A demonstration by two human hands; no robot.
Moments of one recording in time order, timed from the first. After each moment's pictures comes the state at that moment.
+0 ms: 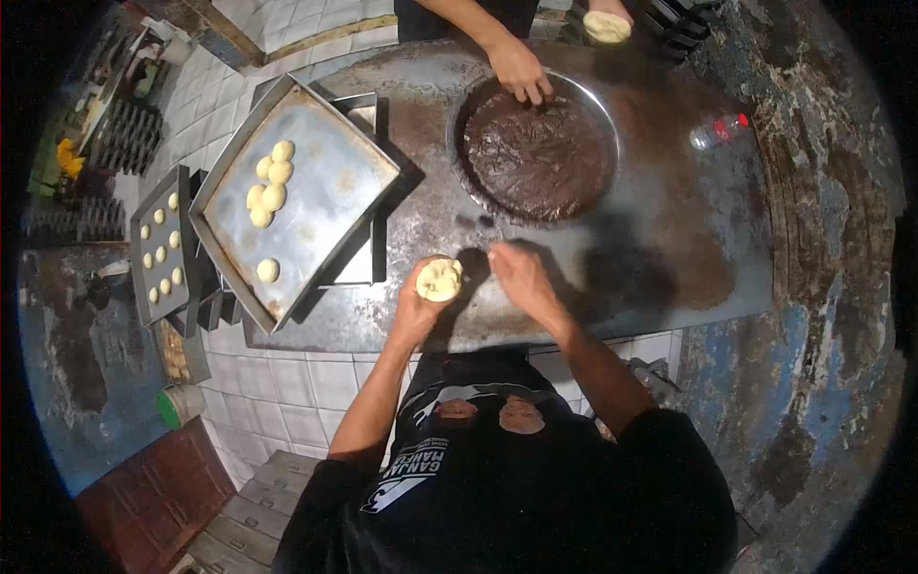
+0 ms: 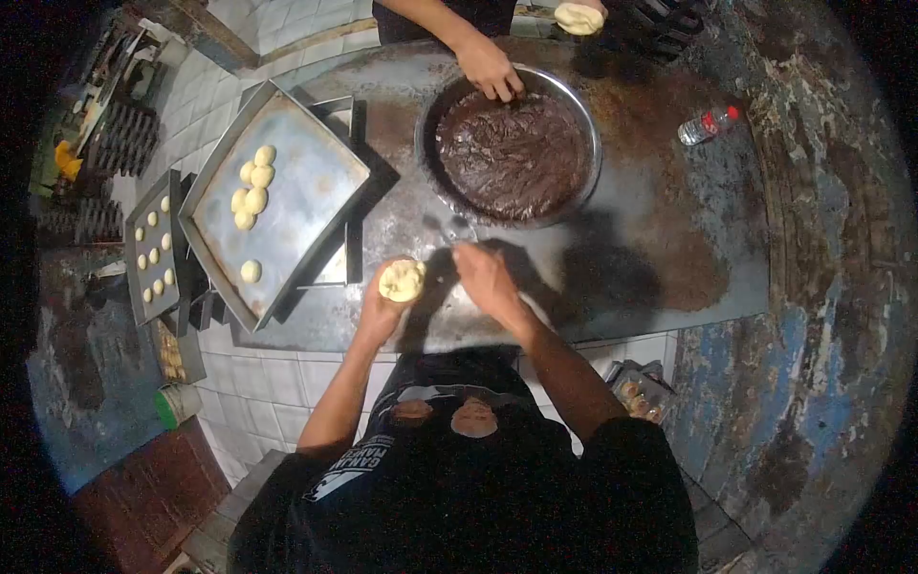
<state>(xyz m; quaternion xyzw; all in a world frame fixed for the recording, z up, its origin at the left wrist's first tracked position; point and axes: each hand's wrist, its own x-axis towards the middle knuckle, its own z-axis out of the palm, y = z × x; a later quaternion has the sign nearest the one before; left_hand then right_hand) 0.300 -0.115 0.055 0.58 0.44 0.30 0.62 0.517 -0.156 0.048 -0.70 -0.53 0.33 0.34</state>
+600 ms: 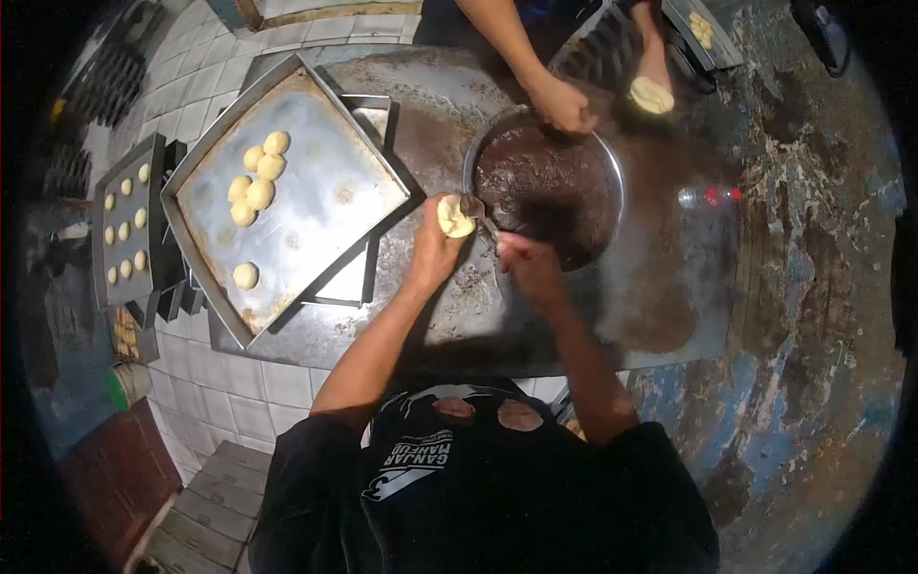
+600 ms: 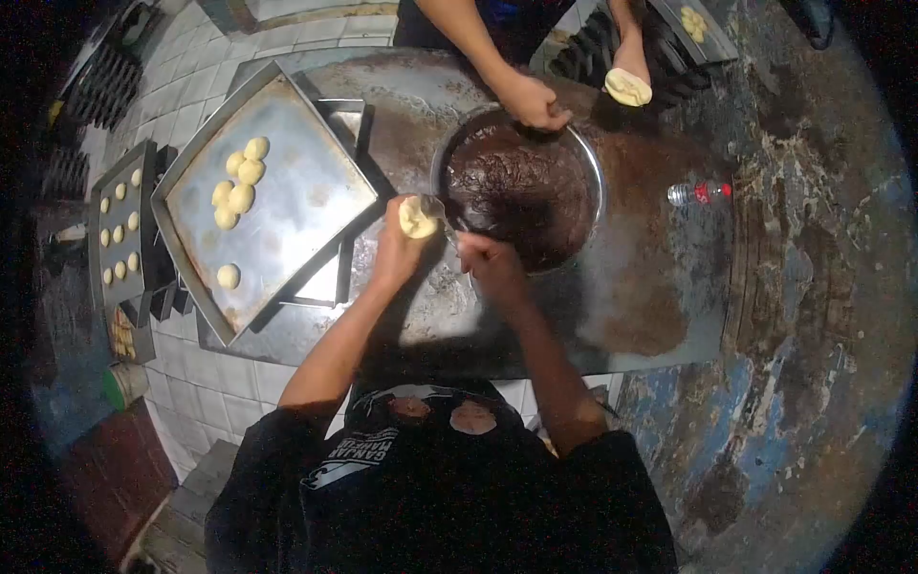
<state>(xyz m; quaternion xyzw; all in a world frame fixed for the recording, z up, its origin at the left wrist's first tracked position) 0.372 0.020 0.043 0.60 0.48 0.37 0.52 0.536 -0.065 0.083 -0.69 -0.42 0.47 0.36</state>
